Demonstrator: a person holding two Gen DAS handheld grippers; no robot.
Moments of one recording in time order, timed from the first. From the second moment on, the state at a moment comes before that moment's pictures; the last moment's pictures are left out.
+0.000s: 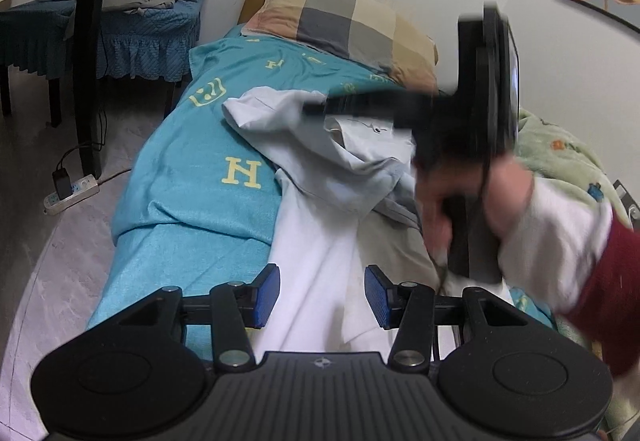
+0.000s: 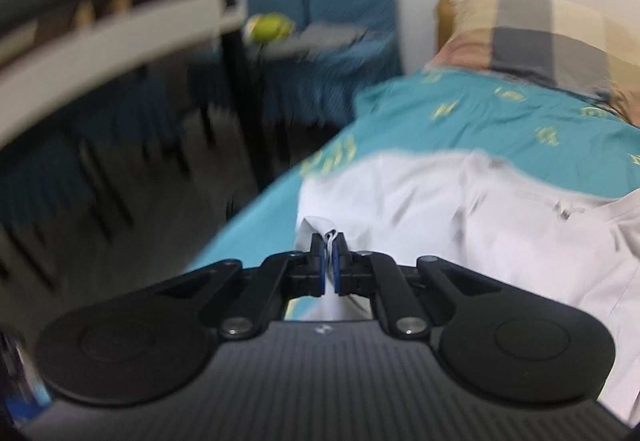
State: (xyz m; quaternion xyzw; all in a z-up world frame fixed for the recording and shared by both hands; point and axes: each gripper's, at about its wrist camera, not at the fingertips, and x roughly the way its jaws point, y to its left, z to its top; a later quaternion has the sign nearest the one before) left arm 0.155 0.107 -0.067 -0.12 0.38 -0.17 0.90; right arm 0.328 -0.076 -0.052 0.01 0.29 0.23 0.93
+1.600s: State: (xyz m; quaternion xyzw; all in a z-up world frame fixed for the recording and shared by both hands) left arm 0.111 0.083 -0.048 -0.05 0.38 -0.16 0.91; right arm 0.065 -0.220 0.030 0.17 0.28 0.08 0.94
